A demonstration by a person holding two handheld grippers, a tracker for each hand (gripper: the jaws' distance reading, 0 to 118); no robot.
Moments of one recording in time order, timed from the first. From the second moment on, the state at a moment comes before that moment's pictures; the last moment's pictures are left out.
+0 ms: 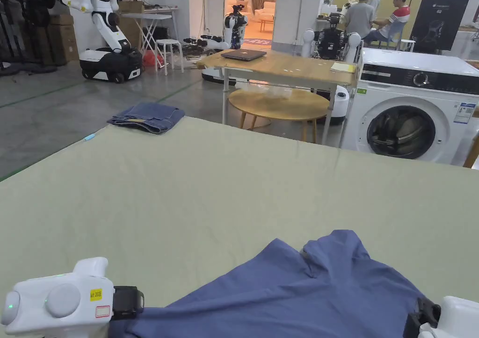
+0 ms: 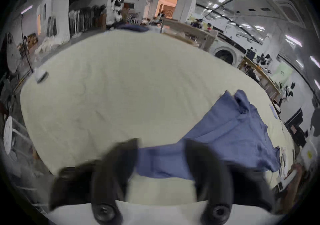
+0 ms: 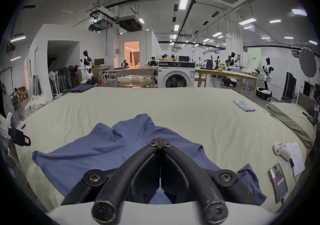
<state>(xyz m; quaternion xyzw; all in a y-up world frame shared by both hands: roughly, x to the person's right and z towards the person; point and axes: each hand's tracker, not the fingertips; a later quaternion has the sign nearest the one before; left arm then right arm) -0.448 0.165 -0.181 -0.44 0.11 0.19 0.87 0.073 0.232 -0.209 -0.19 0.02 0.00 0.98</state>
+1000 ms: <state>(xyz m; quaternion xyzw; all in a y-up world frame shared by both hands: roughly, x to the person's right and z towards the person) -0.442 0.147 -0.191 -0.47 0.12 0.16 0.86 0.120 0.208 -0.419 -0.37 0.07 0.07 0.92</state>
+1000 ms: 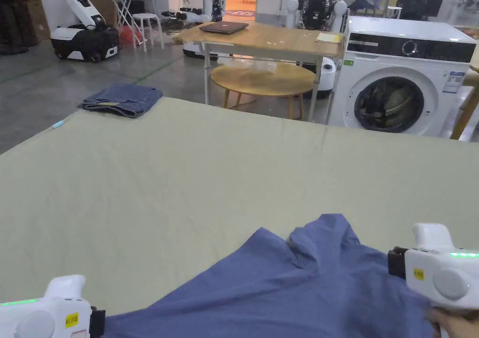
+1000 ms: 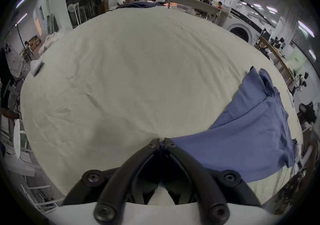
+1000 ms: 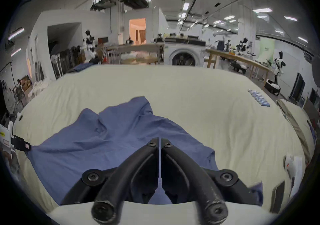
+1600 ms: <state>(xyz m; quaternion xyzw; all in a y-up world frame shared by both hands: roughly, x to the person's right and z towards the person) -0.430 0.150 -0.189 -0.46 0.12 0.16 0.86 0.097 0.159 -0.497 -0.49 0.11 0.06 0.86</state>
